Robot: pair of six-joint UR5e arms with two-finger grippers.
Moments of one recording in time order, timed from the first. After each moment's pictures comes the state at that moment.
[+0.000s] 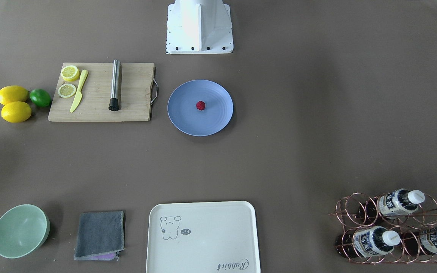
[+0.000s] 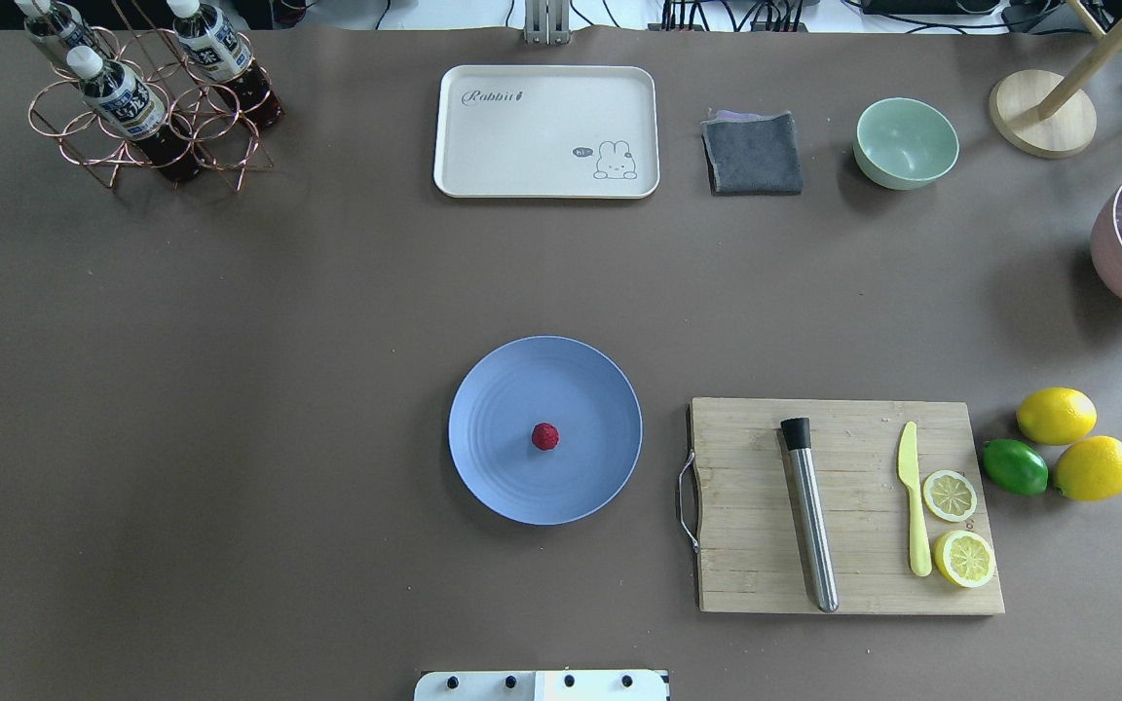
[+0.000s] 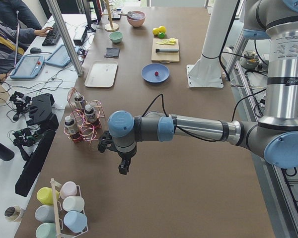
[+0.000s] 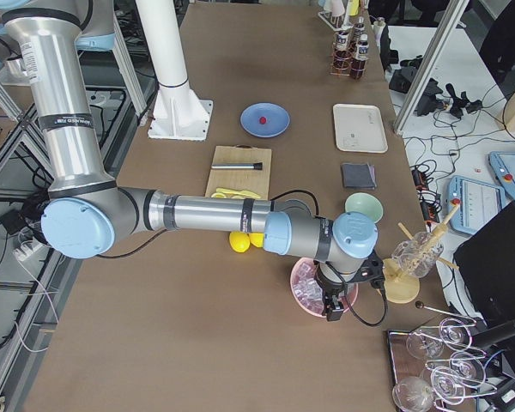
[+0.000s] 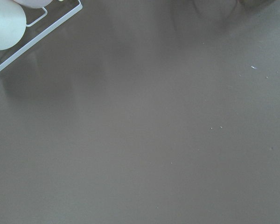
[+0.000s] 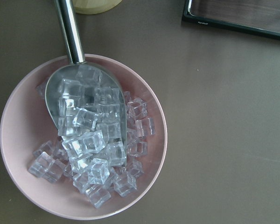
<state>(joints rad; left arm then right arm) -1.64 -1.55 -1.71 -1.43 -2.39 0.27 1.64 -1.37 1.38 -1.66 2.31 -0.28</state>
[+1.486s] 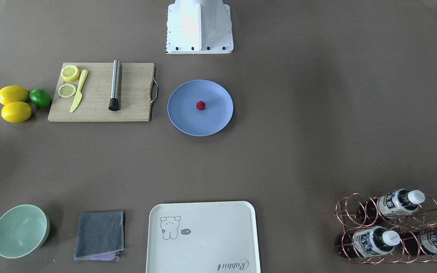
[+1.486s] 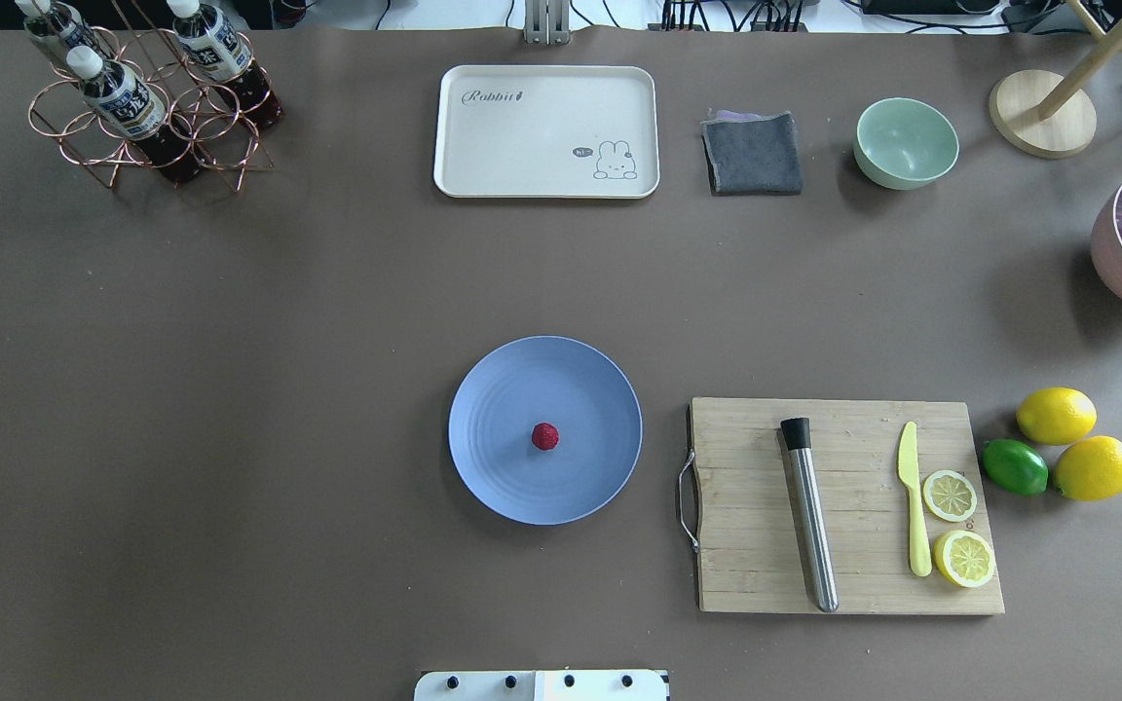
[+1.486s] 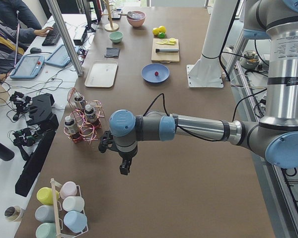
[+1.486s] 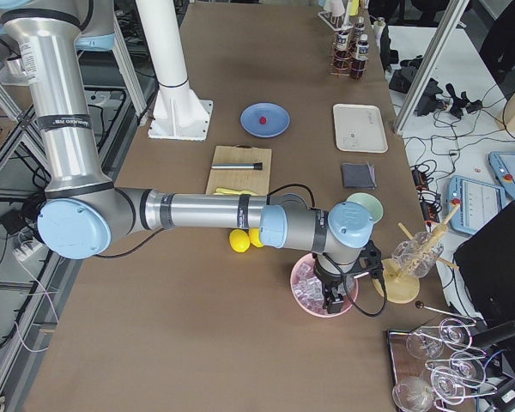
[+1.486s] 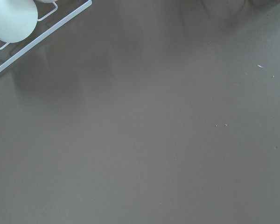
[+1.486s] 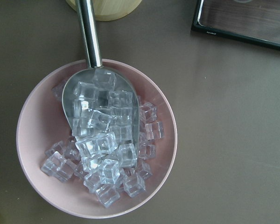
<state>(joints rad) -1.64 -1.55 -1.72 -1.42 -2.38 0.25 1.64 -1.39 1.43 -1.66 2.31 -0.29</state>
